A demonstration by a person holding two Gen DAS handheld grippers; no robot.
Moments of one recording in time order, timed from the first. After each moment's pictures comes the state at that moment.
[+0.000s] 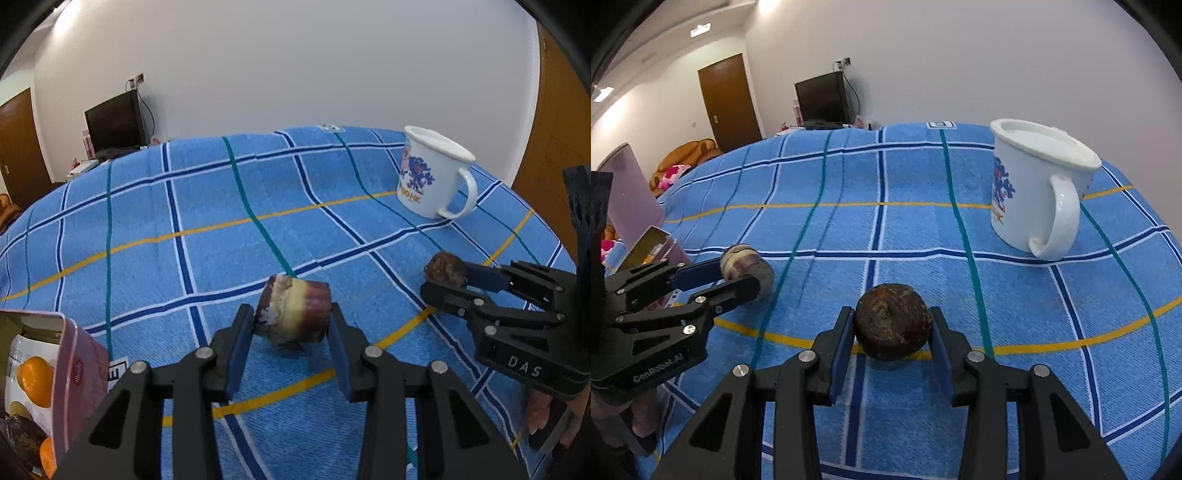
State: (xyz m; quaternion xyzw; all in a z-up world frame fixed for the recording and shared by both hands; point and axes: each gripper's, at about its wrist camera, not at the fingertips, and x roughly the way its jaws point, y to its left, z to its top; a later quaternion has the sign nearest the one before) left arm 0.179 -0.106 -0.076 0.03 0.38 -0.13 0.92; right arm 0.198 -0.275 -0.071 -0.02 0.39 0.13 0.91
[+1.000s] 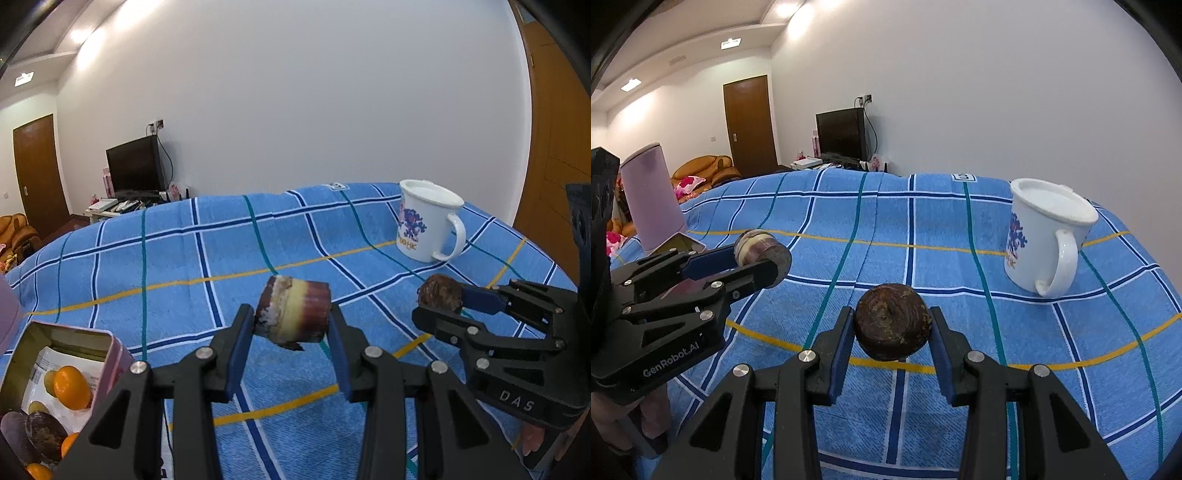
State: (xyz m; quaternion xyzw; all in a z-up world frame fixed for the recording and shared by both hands) left arm 0.147 -0.096 -0.051 0.02 0.27 -0.11 0.96; right arm 0.167 -0.257 -0.052 -0.04 0.30 0.15 0.94
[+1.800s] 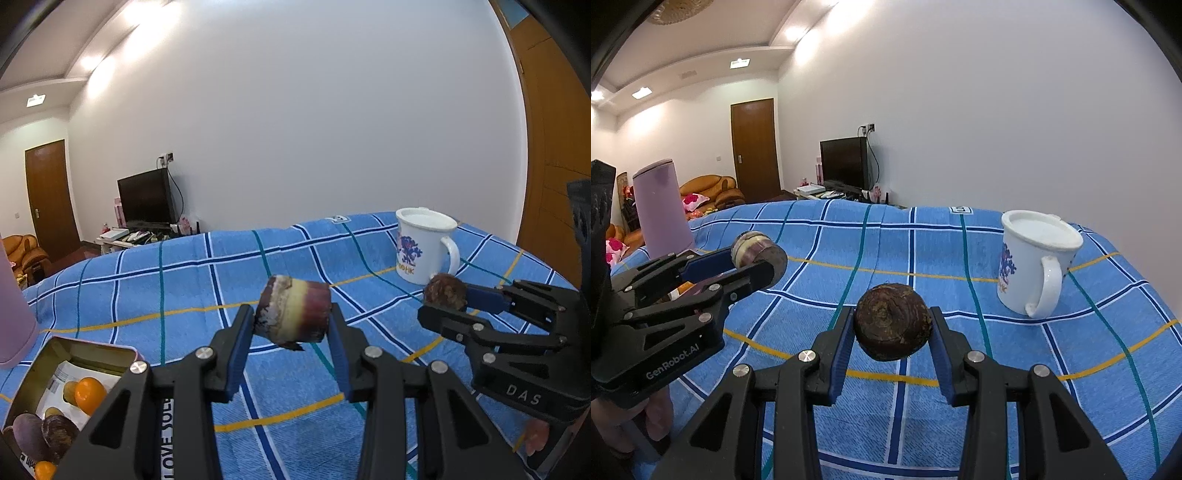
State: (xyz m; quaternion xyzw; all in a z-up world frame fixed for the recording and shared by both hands) left arm 0.122 -0.095 -0.041 0.03 0.20 -0.09 0.97; right arm 0.143 -0.262 -0.040 -0.04 0.24 0.15 0.96
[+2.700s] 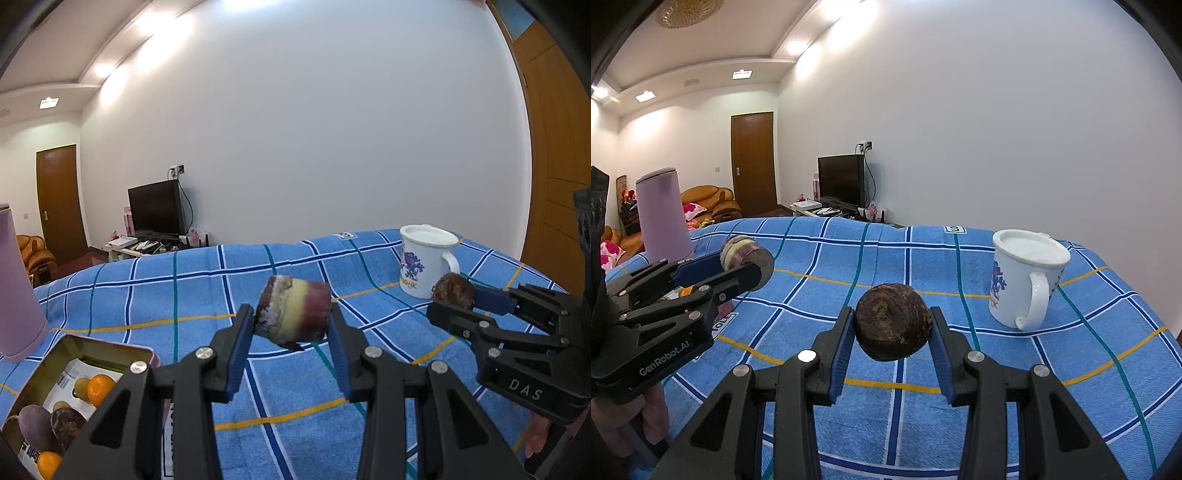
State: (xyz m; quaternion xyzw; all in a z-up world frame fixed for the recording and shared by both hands) left arm 0.104 -0.087 -0.037 0.02 0.17 -0.08 0.98; right arm 0.131 -0.263 -0.034 -0.05 0.21 0.14 0.97
